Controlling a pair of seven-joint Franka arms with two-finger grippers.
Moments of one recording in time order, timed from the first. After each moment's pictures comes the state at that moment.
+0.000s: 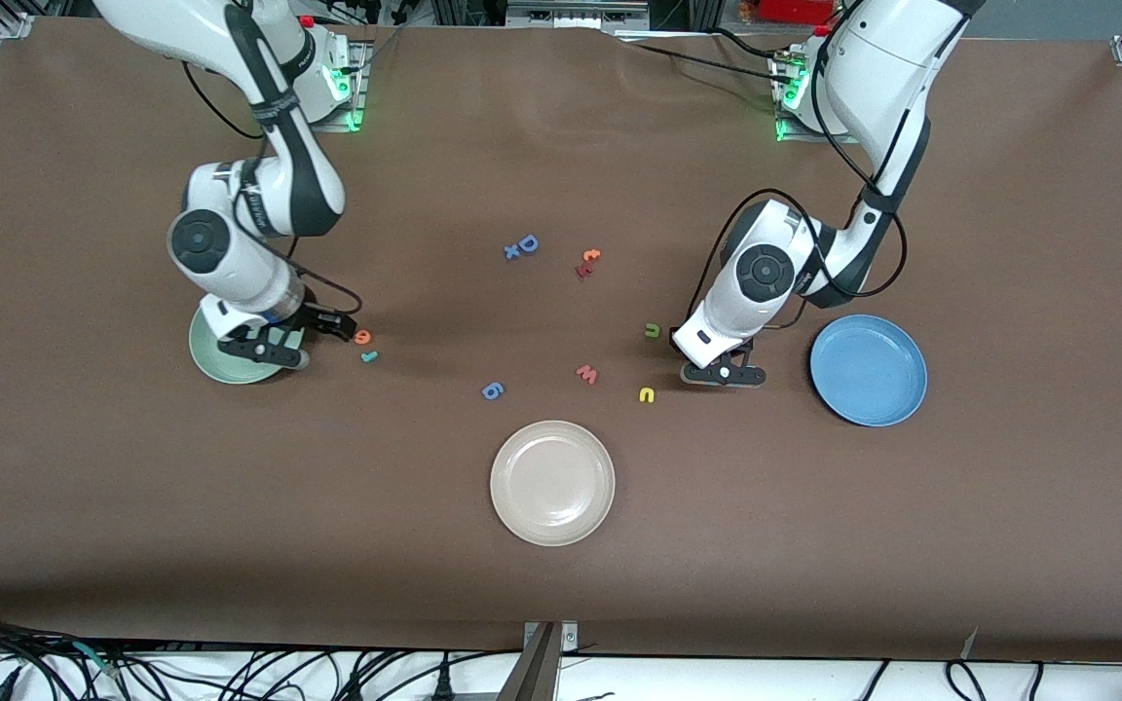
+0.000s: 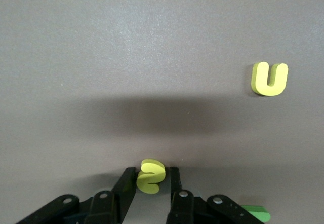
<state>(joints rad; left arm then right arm) -0.35 0.57 -0.12 -1.99 0.03 2.54 -0.43 0.59 0.36 -0.31 -2.20 0.18 2.51 0.36</state>
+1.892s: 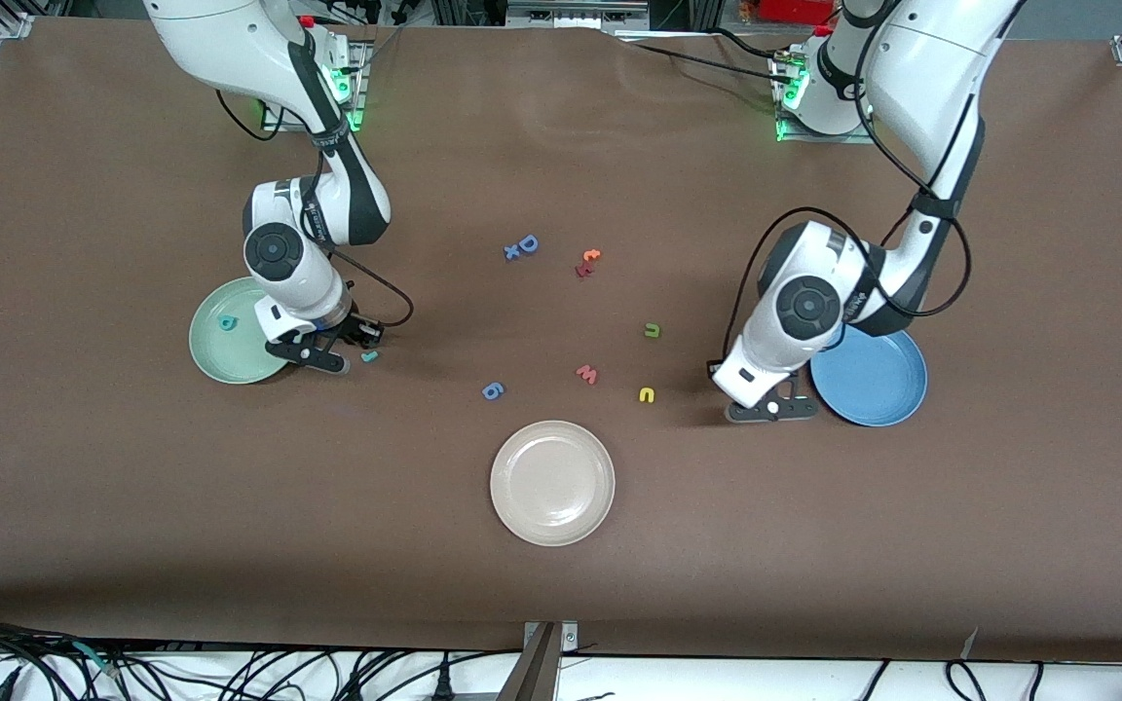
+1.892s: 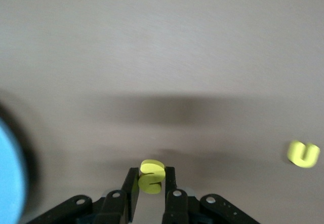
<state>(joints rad) -0.24 0.57 -0.11 -1.79 0.10 2.28 -0.51 0.65 0.45 -0.31 -2.18 0.18 2.59 0.47</state>
